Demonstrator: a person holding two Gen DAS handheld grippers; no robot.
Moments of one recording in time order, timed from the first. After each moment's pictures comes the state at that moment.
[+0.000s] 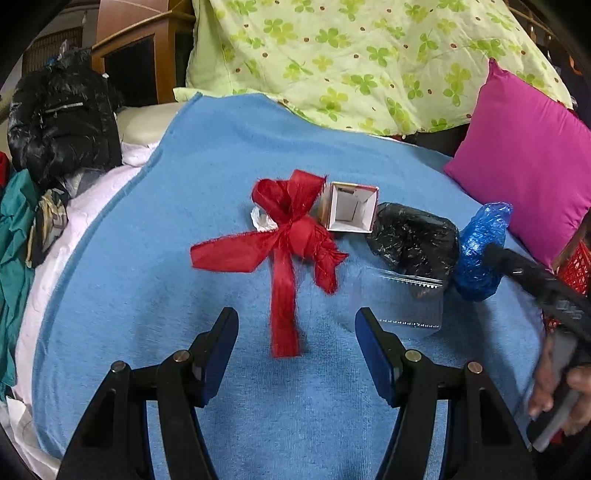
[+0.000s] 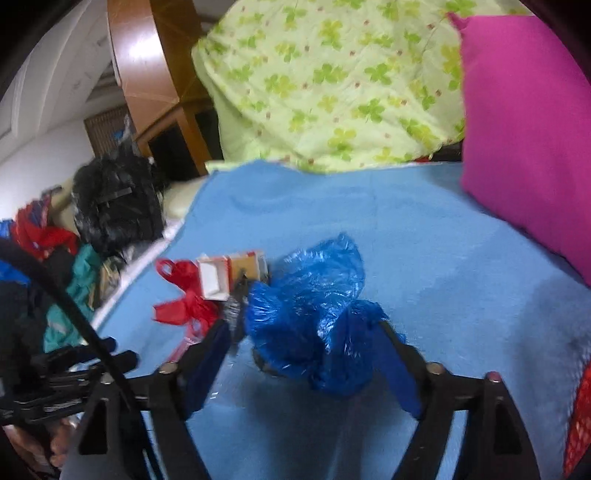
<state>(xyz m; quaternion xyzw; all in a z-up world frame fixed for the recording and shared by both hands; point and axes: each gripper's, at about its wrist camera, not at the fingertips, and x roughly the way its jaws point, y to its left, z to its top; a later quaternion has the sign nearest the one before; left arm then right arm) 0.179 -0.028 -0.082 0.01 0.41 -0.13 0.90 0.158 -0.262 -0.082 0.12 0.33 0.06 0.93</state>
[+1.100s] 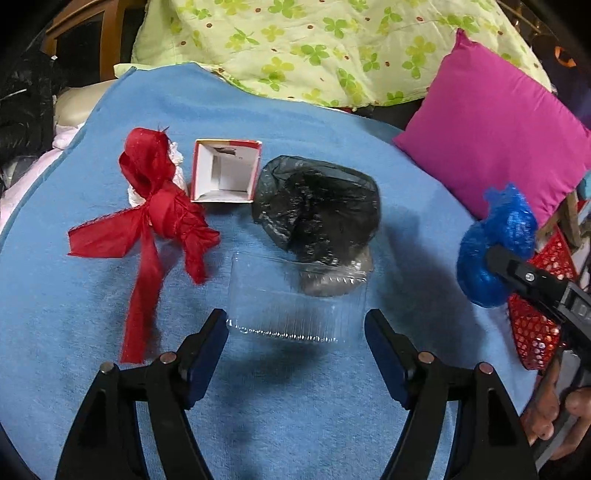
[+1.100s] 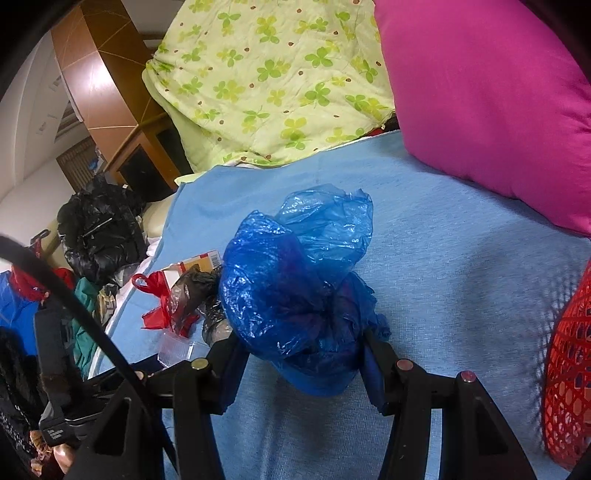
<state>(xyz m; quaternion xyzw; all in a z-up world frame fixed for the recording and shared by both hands) 0.187 -0.116 -0.108 -0.01 0.45 -0.21 0.87 0.121 -0.339 -0.083 0.21 0.35 0.03 0.91</state>
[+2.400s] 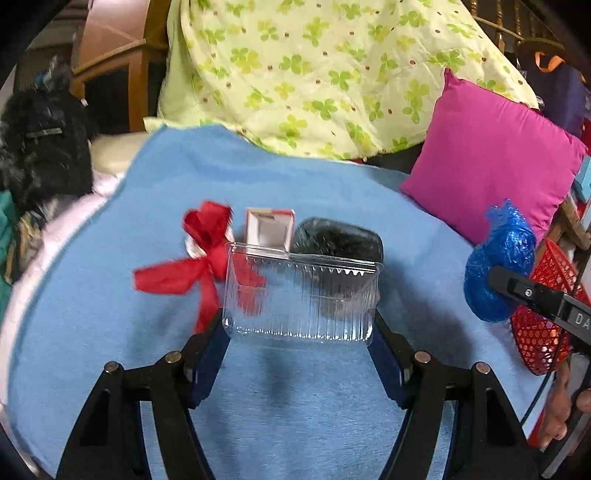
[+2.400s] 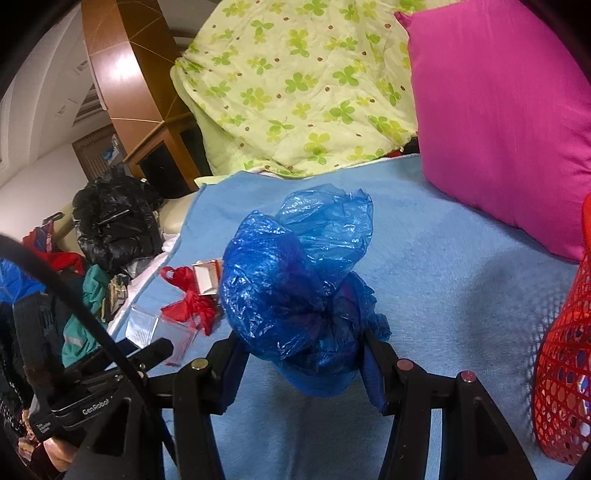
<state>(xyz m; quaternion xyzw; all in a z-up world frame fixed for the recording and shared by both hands) 0.146 -0.081 -0.065 0.01 0.34 -0.17 0.92 0.096 -0.320 -0.053 0.17 0.32 0.06 0.93</state>
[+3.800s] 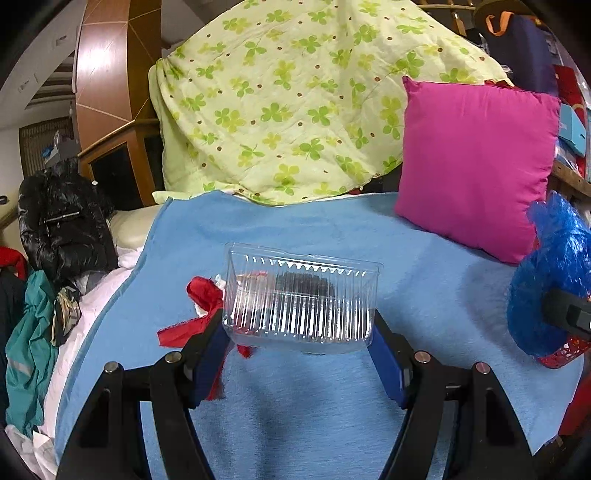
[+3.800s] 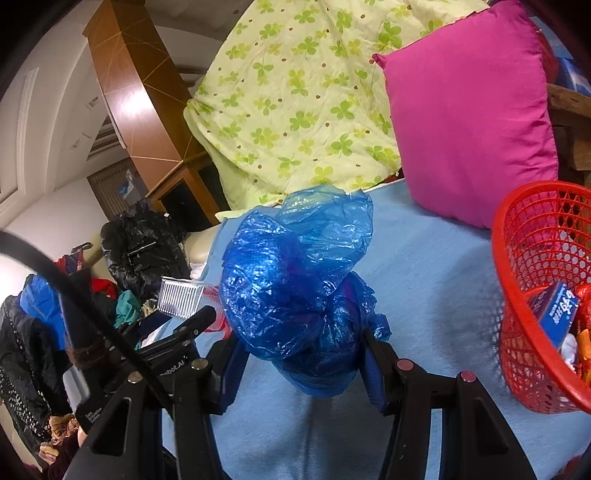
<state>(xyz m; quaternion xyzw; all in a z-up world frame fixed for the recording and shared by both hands) 0.098 -0.142 -0.030 0.11 0.25 -0.13 0.95 0.011 -0.350 -0.017 0.21 0.26 0.08 0.94</state>
